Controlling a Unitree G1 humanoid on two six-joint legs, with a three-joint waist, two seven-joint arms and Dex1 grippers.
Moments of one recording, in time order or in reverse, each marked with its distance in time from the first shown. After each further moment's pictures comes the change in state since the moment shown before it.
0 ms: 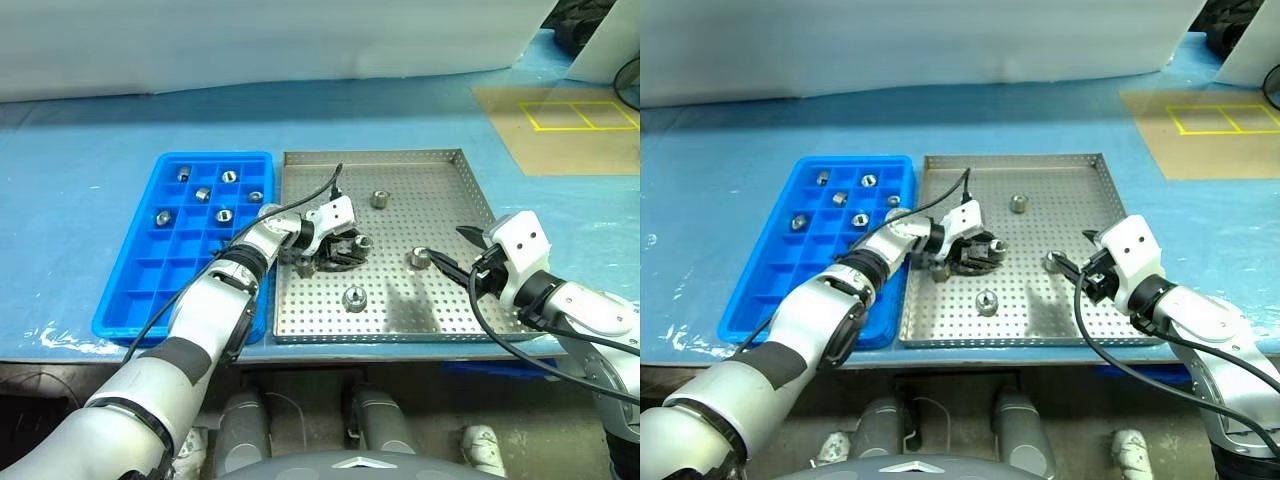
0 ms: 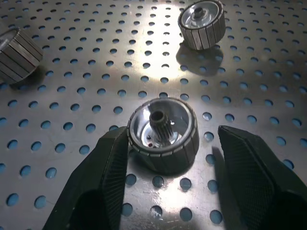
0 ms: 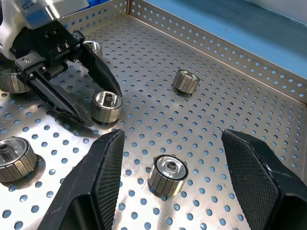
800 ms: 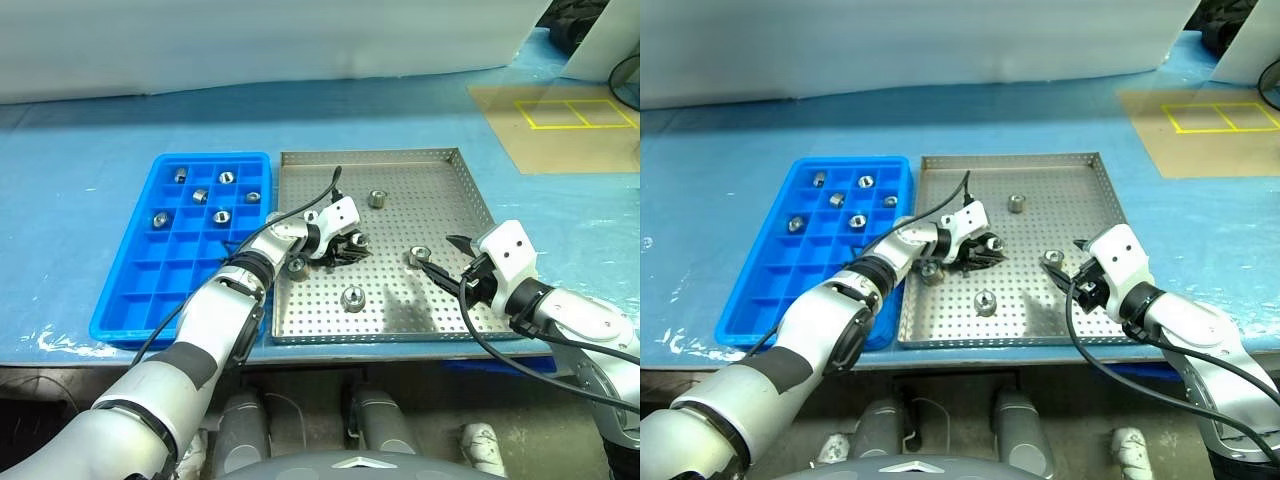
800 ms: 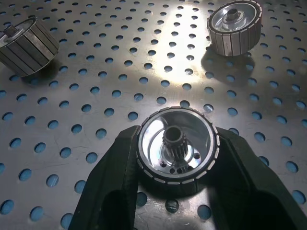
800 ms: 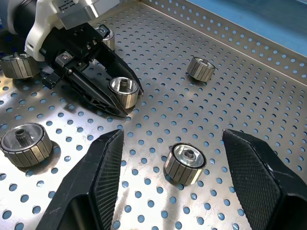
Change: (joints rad) left arm 0.016 -0.043 0.051 0.004 0.001 0.036 0.131; right arm 0.021 -0.007 0.051 -0.012 -0.010 0.000 -0.009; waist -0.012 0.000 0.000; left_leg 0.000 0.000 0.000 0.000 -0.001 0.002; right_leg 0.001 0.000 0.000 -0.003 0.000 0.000
